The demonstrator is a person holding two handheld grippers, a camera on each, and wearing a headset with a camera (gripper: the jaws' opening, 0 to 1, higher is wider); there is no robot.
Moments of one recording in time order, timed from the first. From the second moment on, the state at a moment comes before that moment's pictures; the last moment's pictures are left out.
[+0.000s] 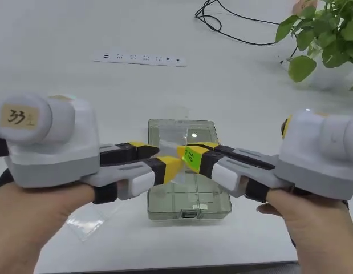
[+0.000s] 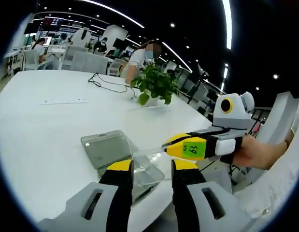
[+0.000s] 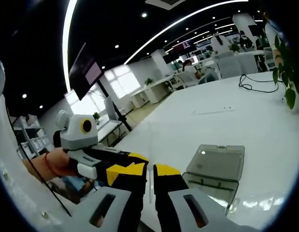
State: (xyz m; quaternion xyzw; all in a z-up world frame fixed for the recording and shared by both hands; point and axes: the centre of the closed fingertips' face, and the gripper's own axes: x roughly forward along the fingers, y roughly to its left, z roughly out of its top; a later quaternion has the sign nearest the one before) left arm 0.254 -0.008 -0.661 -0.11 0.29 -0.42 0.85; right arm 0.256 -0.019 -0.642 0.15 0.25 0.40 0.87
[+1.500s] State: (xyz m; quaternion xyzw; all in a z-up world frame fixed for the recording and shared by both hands) left arm 0.235 0.033 -0.696 0.02 0.24 -0.51 0.83; right arm 0.282 -0.102 -0.702 0.15 0.43 0.23 0.86
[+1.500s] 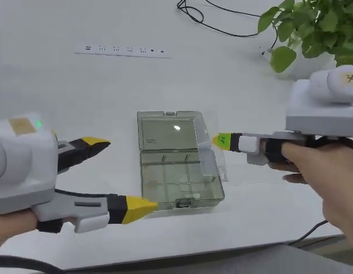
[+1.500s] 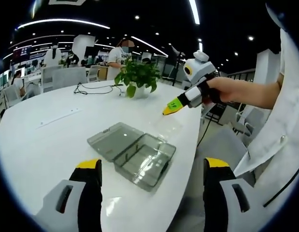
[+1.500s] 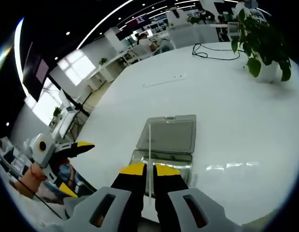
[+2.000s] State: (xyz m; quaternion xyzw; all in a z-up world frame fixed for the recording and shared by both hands) left arm 0.235 0.029 -0.705 0.02 0.24 -0.53 0.81; right arm 0.279 -0.108 -0.747 0.17 0.52 0.17 0.82
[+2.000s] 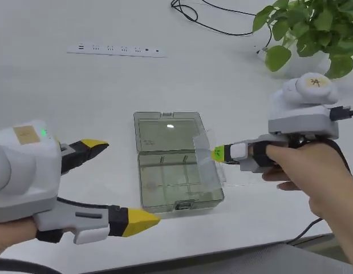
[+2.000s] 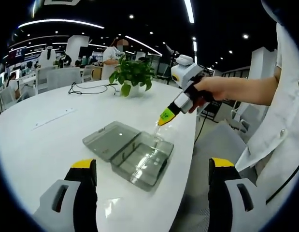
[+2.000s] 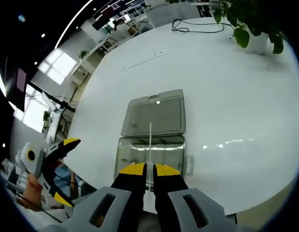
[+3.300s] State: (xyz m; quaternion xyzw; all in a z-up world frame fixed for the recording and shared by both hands) left arm 0.234 0.023 -0.710 -0.01 0.25 -0.54 0.81; right arm 0.269 -0.099 -0.785 0.17 0.57 0.15 0.79
